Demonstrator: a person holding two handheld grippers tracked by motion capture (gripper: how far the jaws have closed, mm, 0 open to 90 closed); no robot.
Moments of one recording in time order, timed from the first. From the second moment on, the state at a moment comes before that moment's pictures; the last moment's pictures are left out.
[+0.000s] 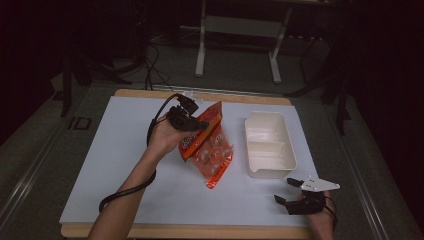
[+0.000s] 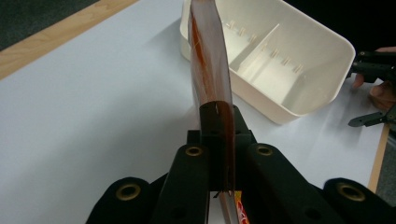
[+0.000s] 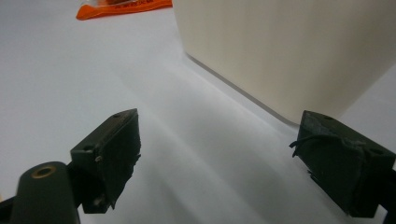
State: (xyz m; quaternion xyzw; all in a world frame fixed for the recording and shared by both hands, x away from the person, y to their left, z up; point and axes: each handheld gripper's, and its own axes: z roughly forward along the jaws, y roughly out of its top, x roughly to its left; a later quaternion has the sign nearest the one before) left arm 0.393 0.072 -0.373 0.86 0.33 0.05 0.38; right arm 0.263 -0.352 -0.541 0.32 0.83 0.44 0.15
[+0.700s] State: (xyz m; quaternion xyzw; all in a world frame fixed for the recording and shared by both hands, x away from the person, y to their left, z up) left arm 0.404 0.043 -0.339 0.89 0.29 0.08 0.36; right arm 0.263 -0.353 -0.541 0.32 0.82 0.44 0.14
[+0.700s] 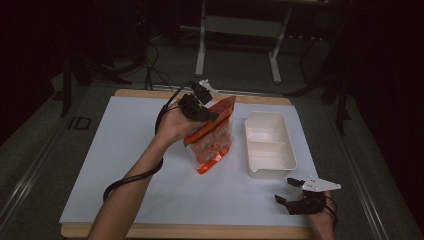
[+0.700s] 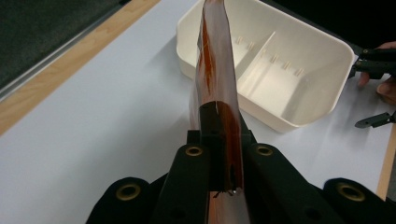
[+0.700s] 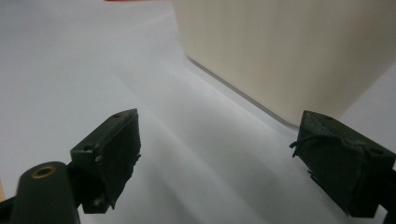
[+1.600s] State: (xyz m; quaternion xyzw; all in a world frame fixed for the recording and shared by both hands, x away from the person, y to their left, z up) left arm 0.413 0.012 -0.304 0.88 0.26 0.11 0.38; right arm 0.263 -0.354 -0.540 0.32 0.82 0.45 0.14
